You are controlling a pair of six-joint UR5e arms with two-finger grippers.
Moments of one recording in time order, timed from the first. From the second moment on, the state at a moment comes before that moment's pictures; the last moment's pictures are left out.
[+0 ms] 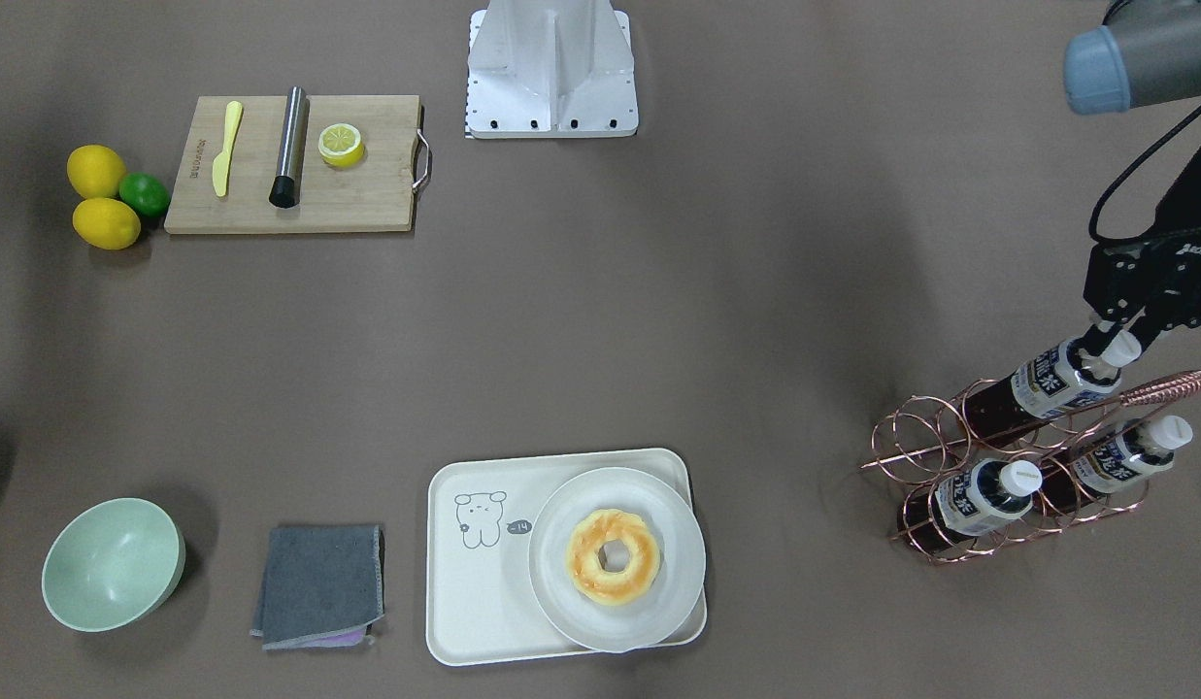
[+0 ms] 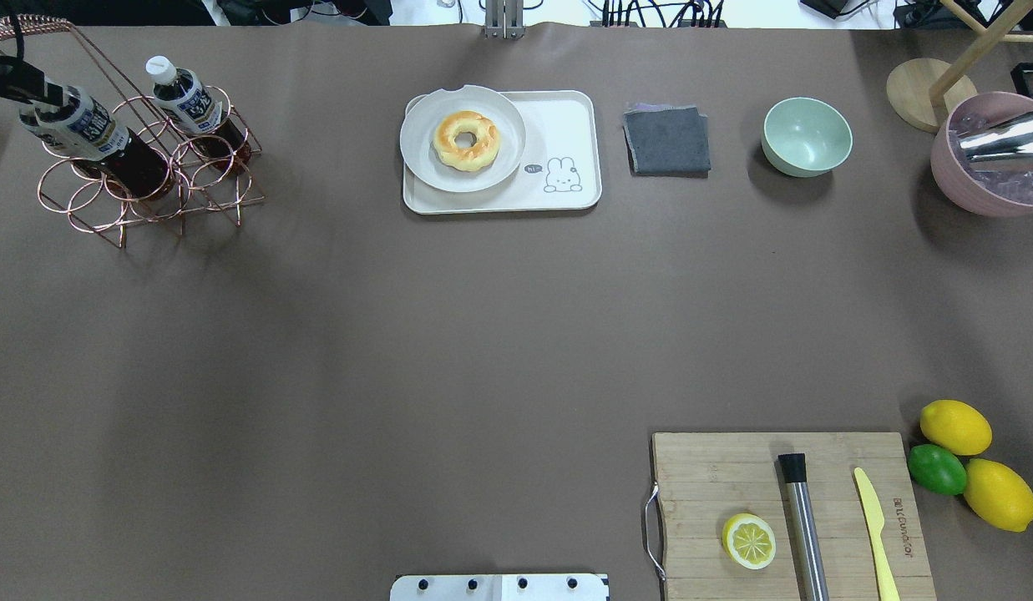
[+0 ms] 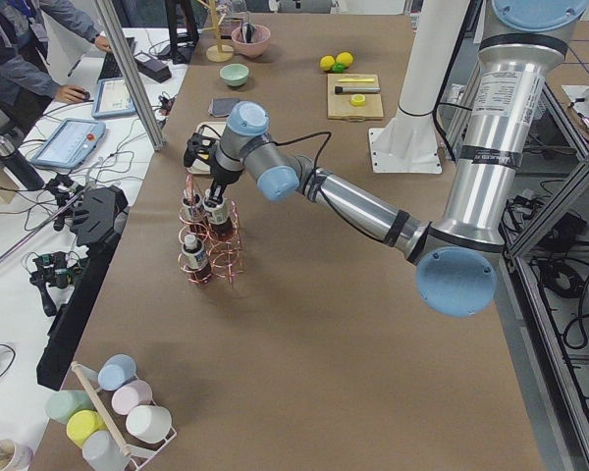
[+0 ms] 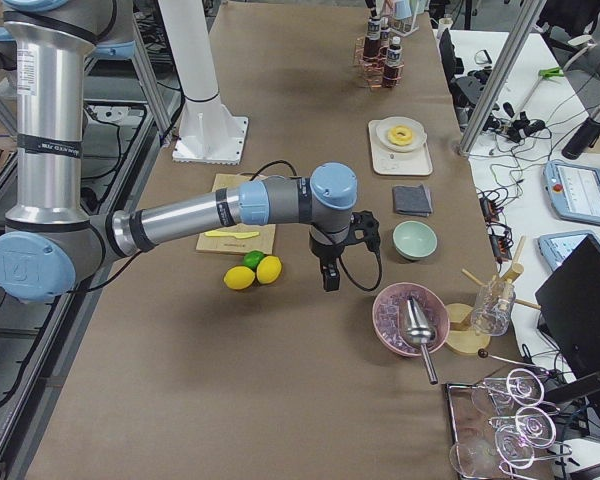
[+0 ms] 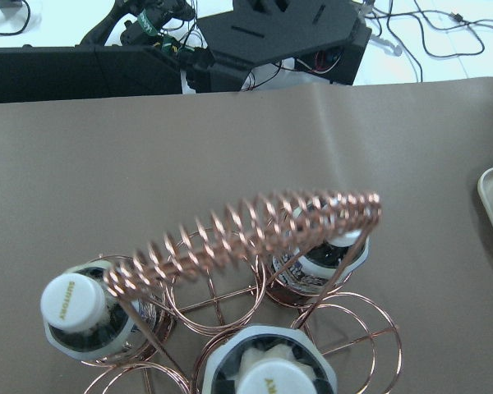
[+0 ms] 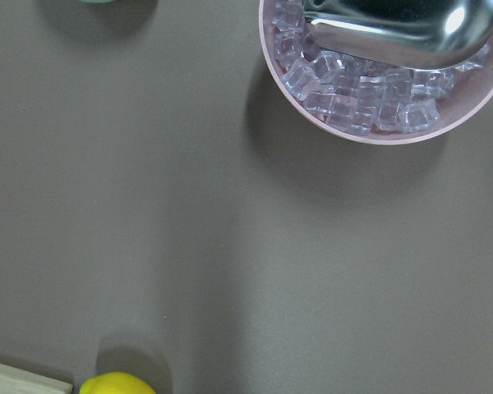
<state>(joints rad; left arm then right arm) -1.23 -1.76 -1.84 -2.01 -2.14 -0.72 1.49 -1.66 1.95 -1.76 2.38 -0.10</state>
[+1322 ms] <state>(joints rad) -0.68 -2.33 -2.09 -1.18 -1.74 -1.19 1.49 -1.66 1.95 -1.76 2.38 -0.10</state>
